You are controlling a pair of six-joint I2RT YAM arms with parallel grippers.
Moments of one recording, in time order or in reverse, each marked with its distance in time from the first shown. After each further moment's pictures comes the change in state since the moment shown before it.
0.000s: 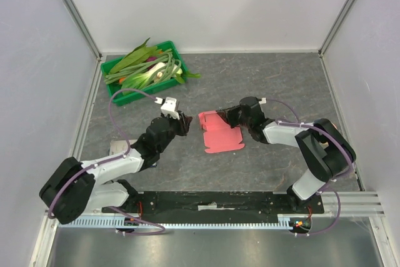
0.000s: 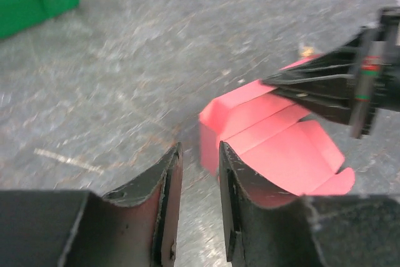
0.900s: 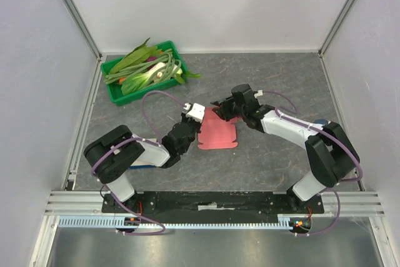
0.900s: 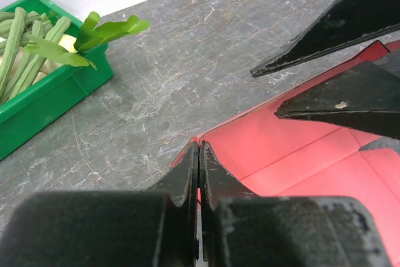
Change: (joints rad) left arm -0.109 0.493 0.079 0.541 -0.242 0.398; right arm 0.052 -0.056 0.230 -0.376 0.033 0.052
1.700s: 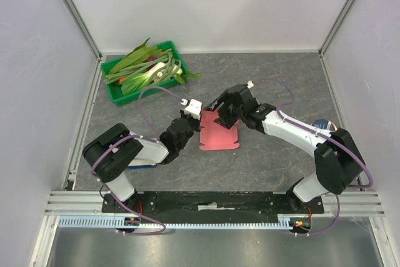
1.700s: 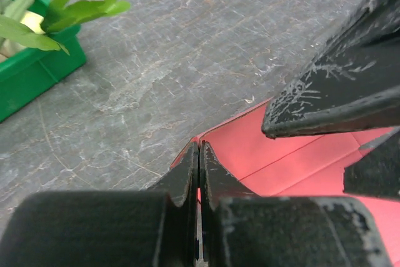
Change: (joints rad) left arm 0.065 -0.001 0.020 -0.087 0.134 -0.125; right arm 0.059 -0.068 0.085 -0.176 -0.047 -0.430
